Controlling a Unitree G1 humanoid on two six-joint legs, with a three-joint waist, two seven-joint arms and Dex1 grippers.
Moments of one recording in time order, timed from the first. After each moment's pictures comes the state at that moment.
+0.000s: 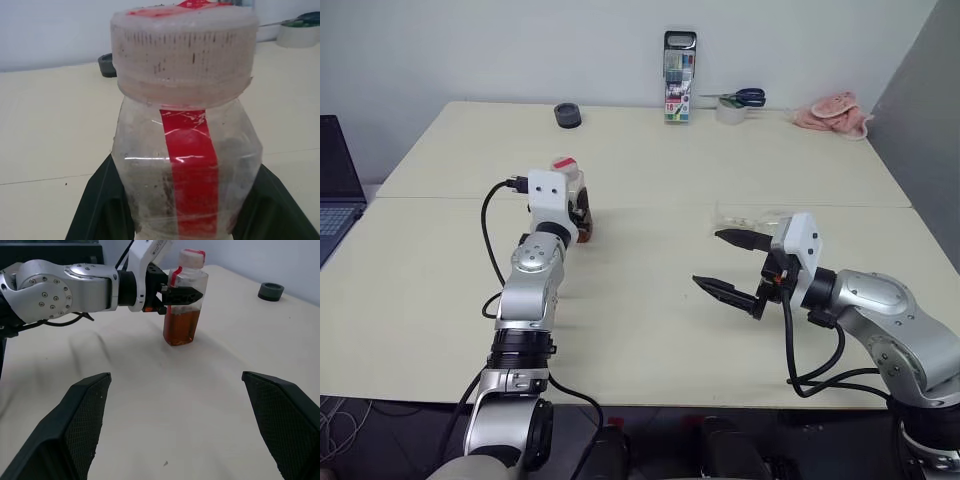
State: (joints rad) left arm -0.59 0.25 0.12 0.18 -0.08 0.32 -0.12; right arm -0.29 -0.61 0.02 -0.57 0.53 0.61 0.72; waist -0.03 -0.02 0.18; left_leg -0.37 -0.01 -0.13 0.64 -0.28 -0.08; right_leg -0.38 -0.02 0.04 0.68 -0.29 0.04
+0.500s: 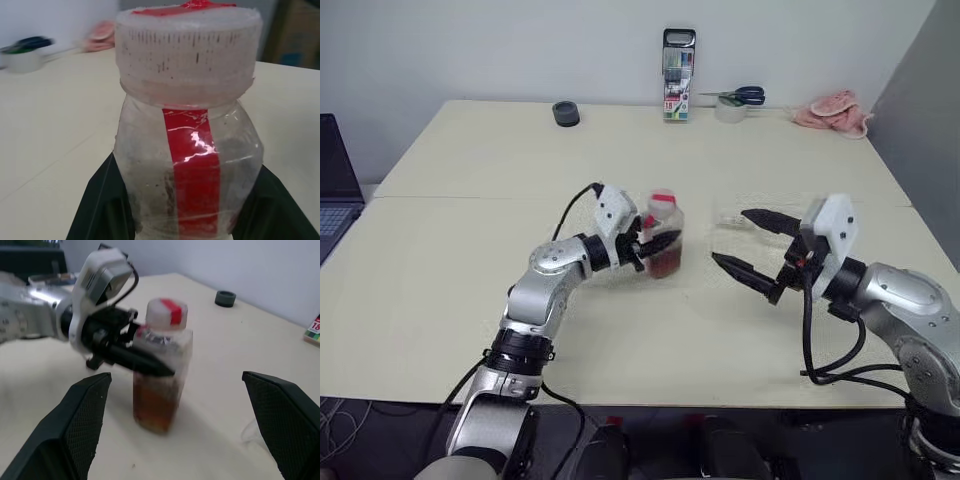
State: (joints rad) left arm -0.62 0.35 -0.14 0.11 -0.31 0.29 -0.94; right arm -0.32 -0.58 -0.10 -0.68 0.64 0.75 0.54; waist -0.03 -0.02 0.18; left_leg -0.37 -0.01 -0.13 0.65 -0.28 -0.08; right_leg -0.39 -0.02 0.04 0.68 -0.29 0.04
